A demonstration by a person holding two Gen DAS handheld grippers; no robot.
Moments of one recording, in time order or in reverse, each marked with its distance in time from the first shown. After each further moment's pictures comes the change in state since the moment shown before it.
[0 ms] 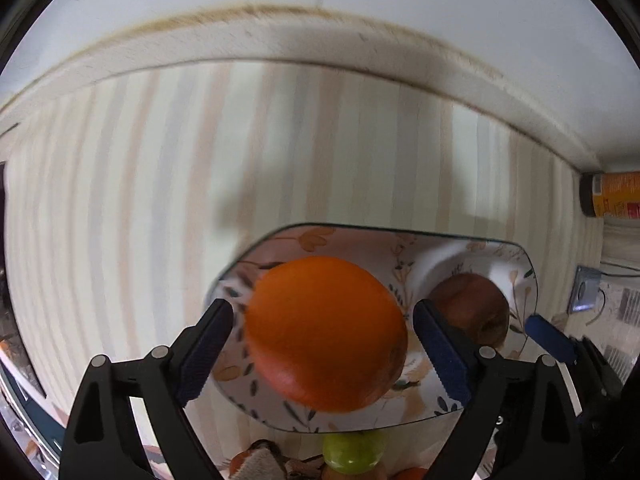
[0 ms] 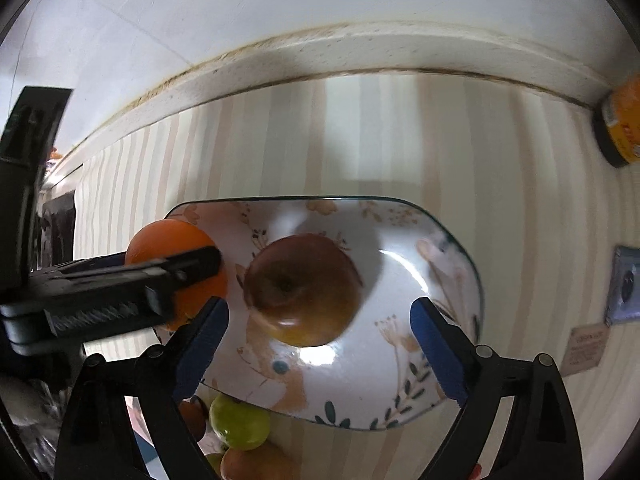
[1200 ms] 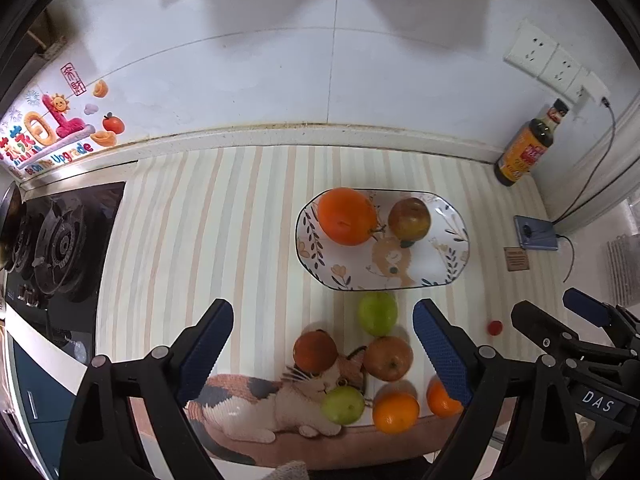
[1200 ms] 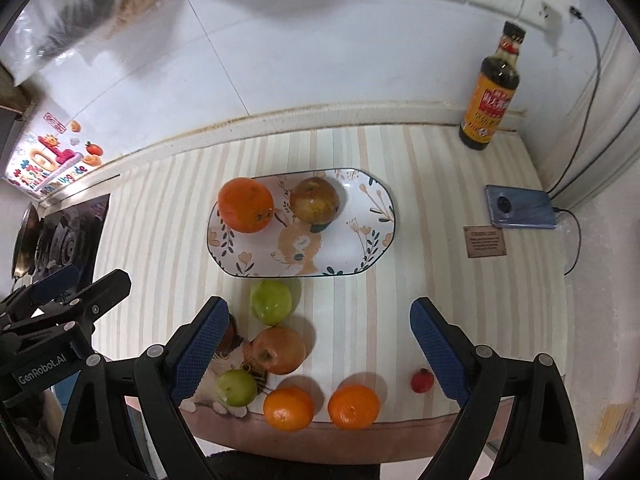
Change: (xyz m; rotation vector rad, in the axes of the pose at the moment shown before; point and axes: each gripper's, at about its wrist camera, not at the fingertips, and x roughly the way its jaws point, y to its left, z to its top) left arm -0.187 0.013 -0.202 0.118 -0.427 0.039; right arm -0.184 0.062 -0.191 0.014 -0.319 -0.131
